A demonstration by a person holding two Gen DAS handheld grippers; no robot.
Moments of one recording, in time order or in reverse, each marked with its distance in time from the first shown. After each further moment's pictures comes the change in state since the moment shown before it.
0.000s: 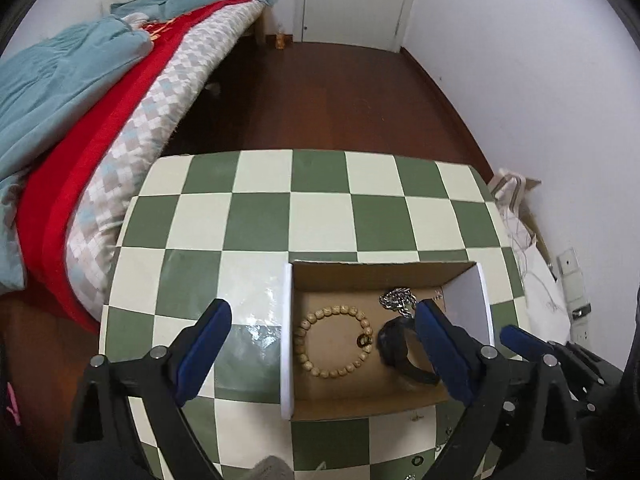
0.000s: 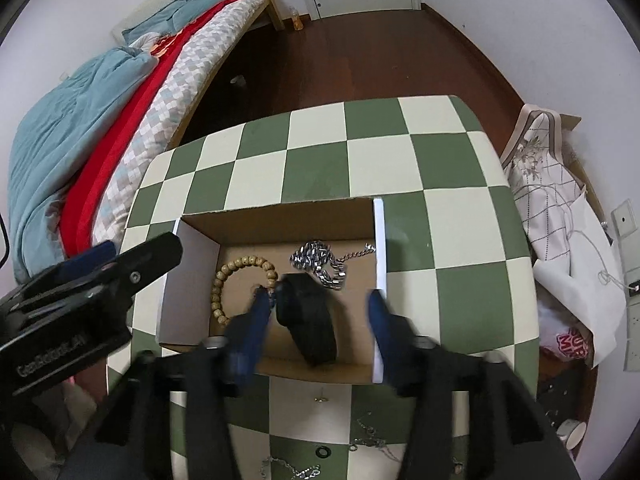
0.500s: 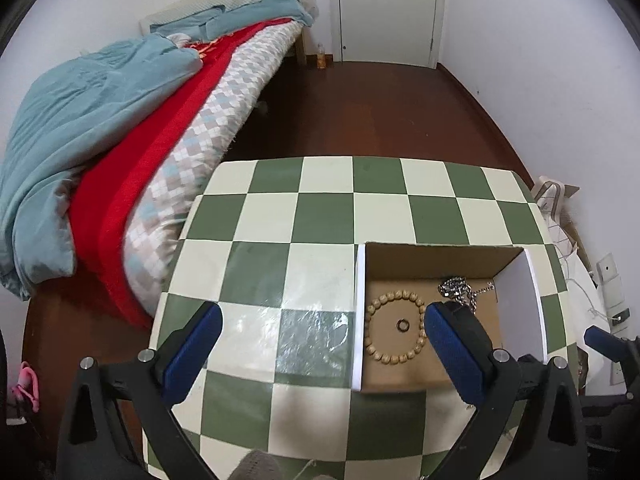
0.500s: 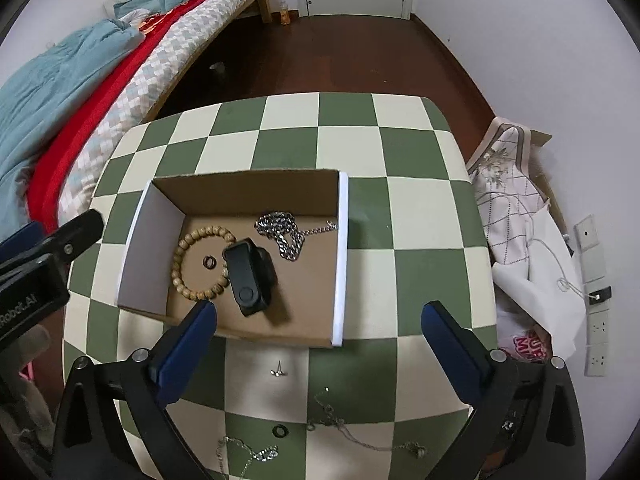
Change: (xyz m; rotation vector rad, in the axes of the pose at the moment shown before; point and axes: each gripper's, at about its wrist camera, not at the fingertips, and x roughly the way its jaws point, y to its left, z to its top) left arm -0.024 0.023 -0.033 -0.002 -0.087 0.181; right arm -0.011 0.001 -0.027 -0.066 0.001 -0.153
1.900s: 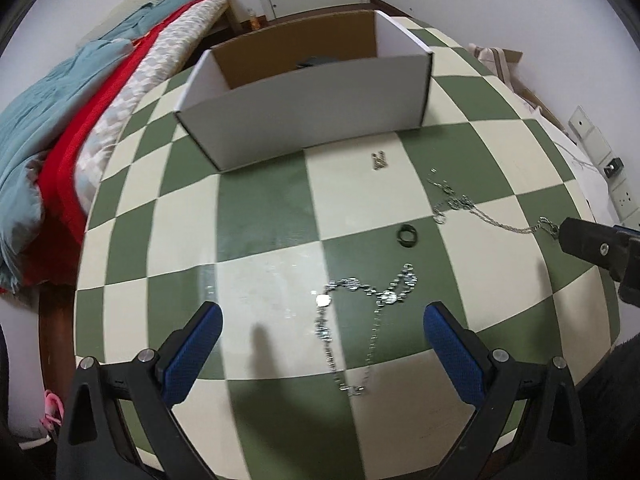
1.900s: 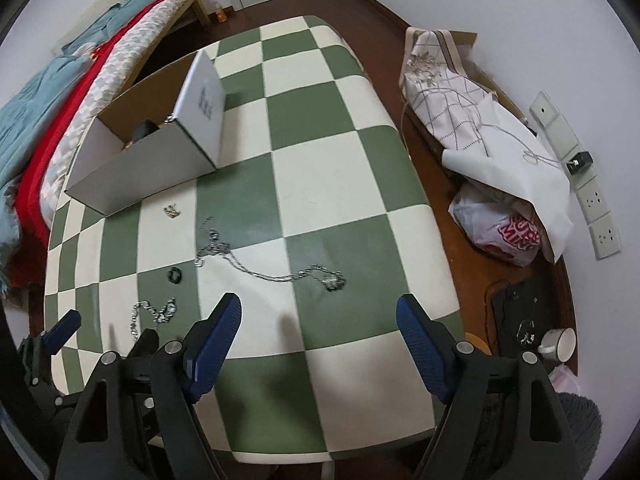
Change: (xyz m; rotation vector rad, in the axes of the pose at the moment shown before) left arm -0.001 -0.105 -0.190 0.255 0.149 -0.033; right arm -0.014 -0.099 -0.157 0.234 0.060 -0.007
